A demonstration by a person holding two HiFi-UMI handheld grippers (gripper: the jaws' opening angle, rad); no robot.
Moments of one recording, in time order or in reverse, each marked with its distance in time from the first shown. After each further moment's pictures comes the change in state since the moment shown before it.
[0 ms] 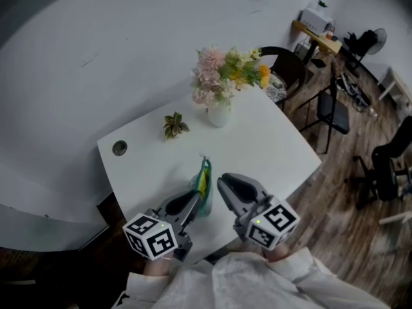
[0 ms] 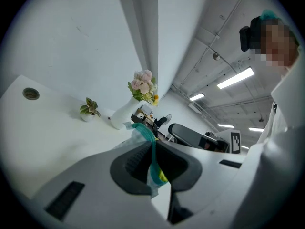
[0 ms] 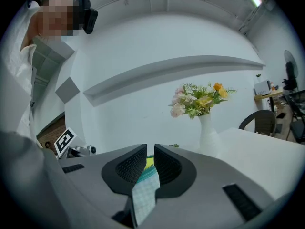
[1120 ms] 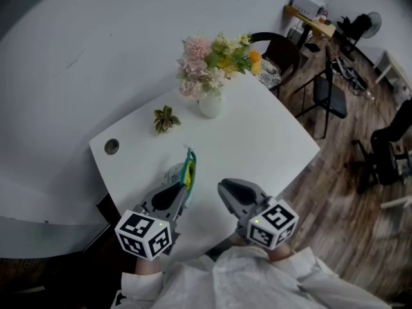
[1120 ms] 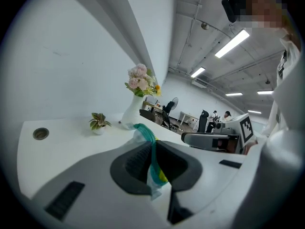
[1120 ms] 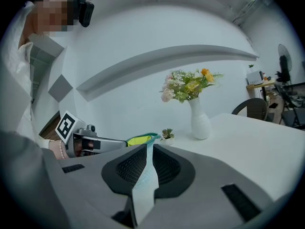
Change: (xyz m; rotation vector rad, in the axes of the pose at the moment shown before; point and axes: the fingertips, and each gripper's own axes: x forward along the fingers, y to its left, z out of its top) left arm -0.008 0.023 0.007 0.283 0.155 0.170; right arm -0.020 -0.012 -0.045 0.075 0.108 -0.053
